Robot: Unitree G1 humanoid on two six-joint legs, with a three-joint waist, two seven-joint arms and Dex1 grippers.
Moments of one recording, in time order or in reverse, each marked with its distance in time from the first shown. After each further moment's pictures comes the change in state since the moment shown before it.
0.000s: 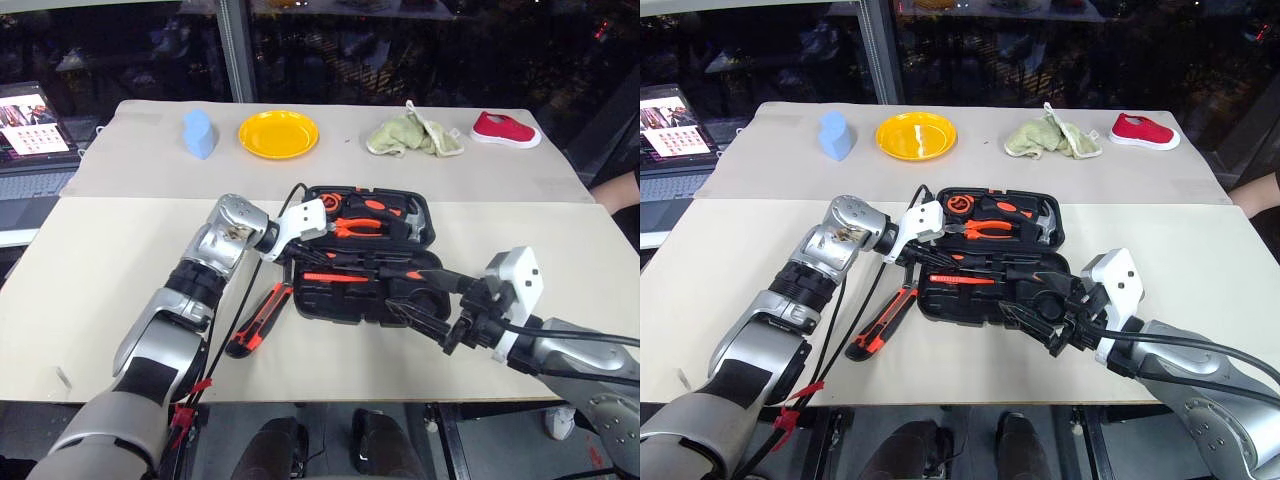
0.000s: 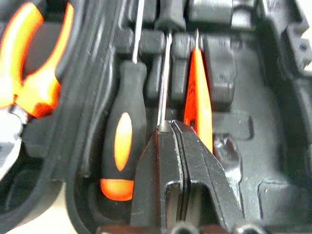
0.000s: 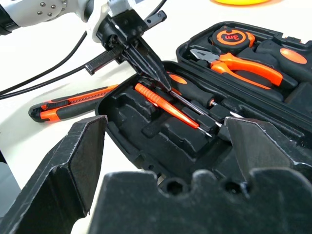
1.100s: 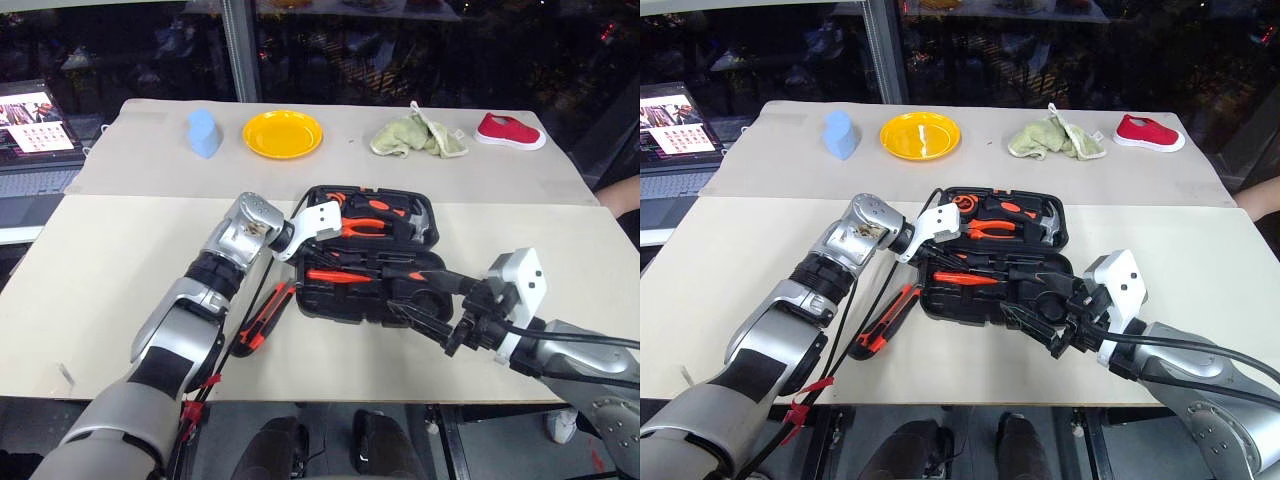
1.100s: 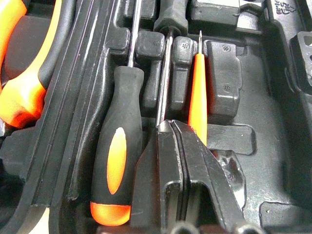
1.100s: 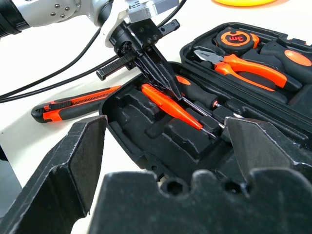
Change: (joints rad) left arm -0.057 0.020 -0.052 0.081 0.082 -0.060 -0.010; right arm -0.001 0.000 -0.016 -0.010 0.029 0.000 -0.010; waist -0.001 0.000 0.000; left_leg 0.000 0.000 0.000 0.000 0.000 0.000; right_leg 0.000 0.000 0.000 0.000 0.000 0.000
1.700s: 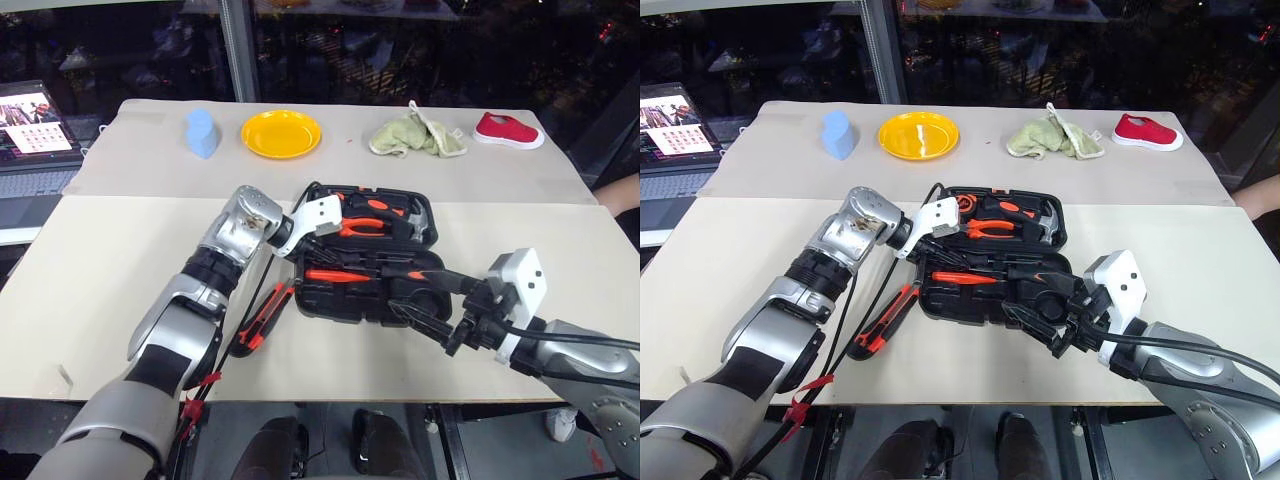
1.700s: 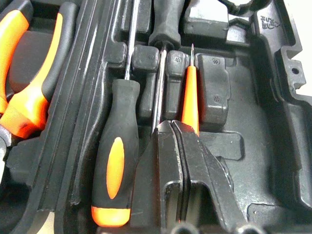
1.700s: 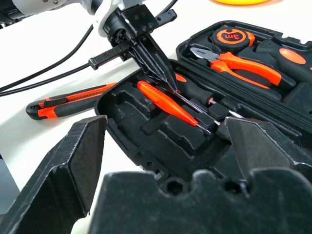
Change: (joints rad) left arm -0.054 -0.070 0.015 0.088 -0.023 0.042 0.023; right arm 0.000 0.000 0.000 0.000 -0.007 0.000 -0.001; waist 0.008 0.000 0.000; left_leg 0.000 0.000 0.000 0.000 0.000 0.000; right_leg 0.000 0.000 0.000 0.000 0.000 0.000
